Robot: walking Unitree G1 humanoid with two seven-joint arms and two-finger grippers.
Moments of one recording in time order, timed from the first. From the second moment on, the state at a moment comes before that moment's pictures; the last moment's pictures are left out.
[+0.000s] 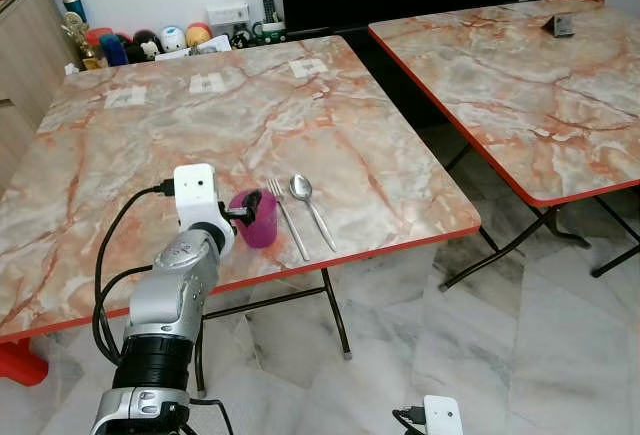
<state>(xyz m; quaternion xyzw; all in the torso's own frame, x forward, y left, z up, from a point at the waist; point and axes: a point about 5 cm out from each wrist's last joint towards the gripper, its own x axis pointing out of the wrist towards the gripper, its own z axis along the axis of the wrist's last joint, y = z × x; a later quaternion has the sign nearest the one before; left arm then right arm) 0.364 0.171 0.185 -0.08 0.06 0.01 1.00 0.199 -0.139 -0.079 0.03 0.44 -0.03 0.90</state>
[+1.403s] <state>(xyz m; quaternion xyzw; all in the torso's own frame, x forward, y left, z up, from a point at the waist) 0.365 0.164 0.184 -0.06 0.09 0.00 0.99 0.199 -0.139 -0.080 0.03 0.45 -0.03 0.89</state>
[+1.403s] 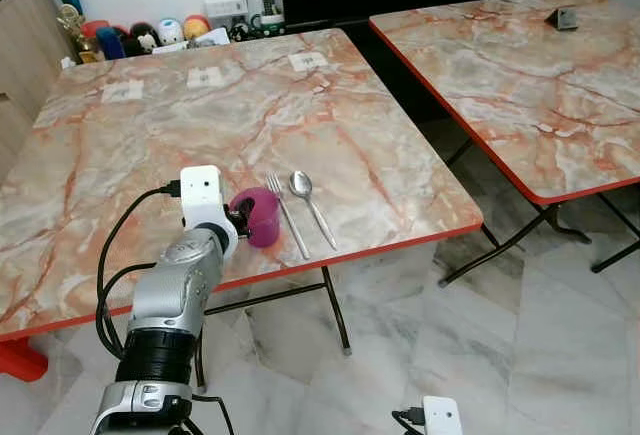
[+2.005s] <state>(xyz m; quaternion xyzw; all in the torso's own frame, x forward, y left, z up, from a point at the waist) 0.362 0.163 0.186 -0.06 0.08 -0.02 0.99 0.199 -0.139 -0.080 0.03 0.45 -0.03 0.89</state>
